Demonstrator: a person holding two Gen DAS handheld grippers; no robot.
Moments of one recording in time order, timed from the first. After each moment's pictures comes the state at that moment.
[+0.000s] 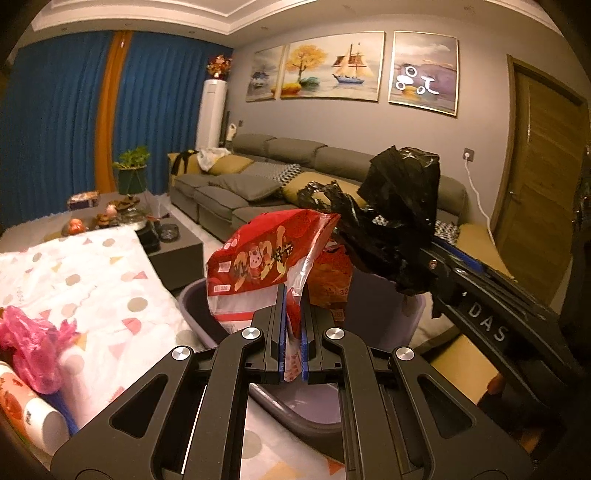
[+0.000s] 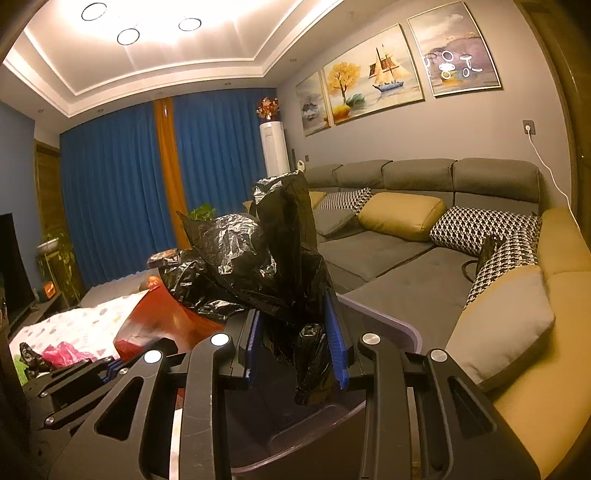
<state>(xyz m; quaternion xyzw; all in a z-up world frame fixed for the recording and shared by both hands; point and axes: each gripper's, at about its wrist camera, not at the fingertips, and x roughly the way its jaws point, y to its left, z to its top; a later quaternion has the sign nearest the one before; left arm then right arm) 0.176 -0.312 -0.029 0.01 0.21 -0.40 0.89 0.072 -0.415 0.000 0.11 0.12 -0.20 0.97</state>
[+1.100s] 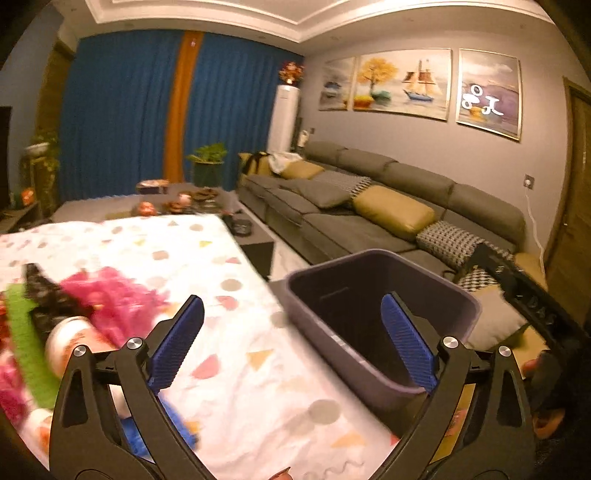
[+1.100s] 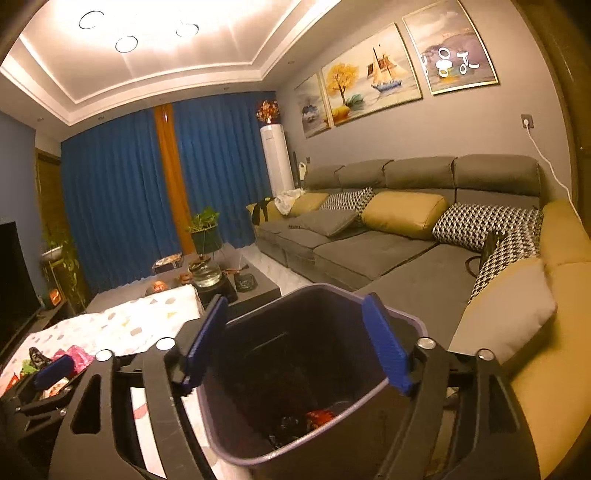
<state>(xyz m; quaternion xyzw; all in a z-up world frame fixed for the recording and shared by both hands) 0.161 -0.234 -0.025 -0.02 0.21 -0.25 0.95 0.060 -0.409 0.005 0.12 0.10 -0.20 0.97</state>
